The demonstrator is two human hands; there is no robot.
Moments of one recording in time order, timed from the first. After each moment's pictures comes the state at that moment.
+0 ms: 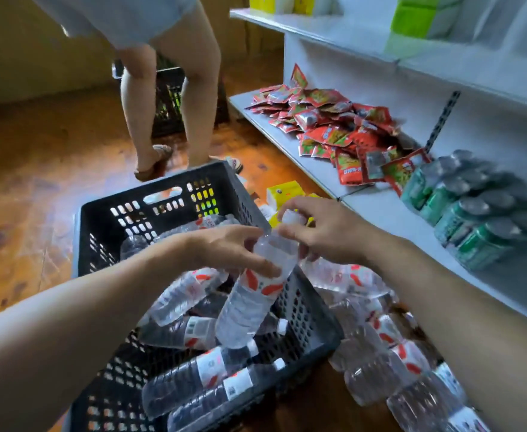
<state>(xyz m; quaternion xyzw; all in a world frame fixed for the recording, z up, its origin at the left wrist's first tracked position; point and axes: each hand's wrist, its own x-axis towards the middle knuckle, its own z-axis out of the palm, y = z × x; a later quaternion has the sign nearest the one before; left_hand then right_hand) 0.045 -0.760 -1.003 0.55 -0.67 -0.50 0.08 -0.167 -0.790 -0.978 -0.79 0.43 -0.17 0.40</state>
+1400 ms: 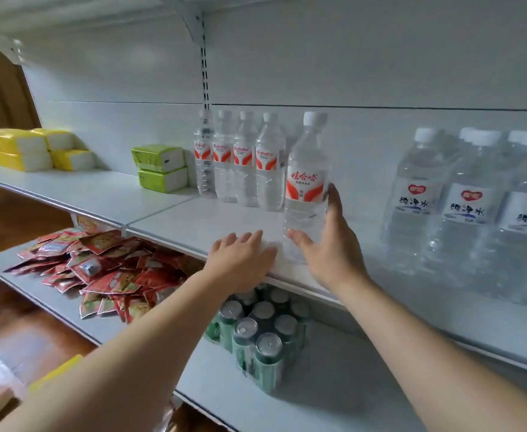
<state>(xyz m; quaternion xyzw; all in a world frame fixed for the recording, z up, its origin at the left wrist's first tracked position) -0.368 -0.949 -0.879 0.48 -0.87 -0.08 0.10 -0.514 -0.869 -0.872 -0.54 0.68 -0.49 0.00</state>
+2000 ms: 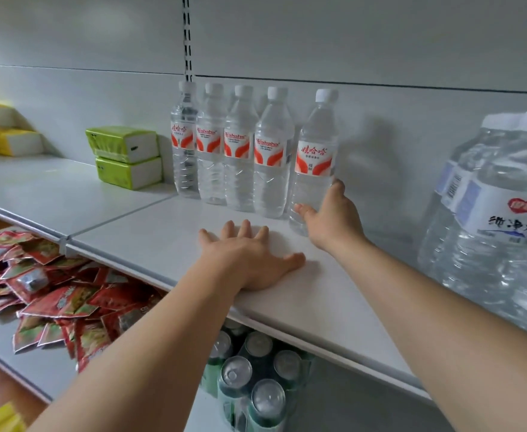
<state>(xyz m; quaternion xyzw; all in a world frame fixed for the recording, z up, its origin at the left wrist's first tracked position) -0.410 -1.036 -0.876 0.50 -0.87 -0.05 -0.01 -0.560 -1.009 -0.858 -0.45 0.79 -0.41 -0.02</state>
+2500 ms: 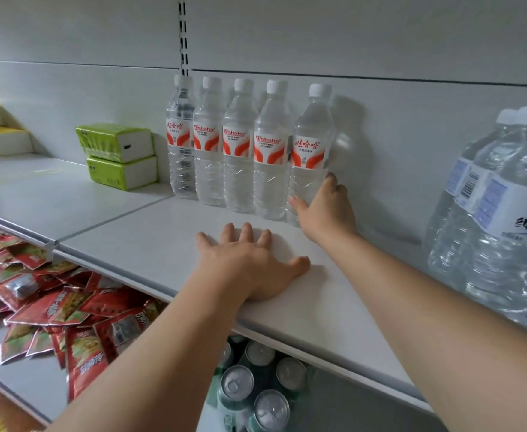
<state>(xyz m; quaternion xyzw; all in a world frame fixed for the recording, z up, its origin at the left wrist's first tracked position) -0.411 -1.039 -0.882 0.49 -0.87 -0.04 0.00 -0.565 -1.047 -0.865 -0.44 0.82 -0.37 -0.07</state>
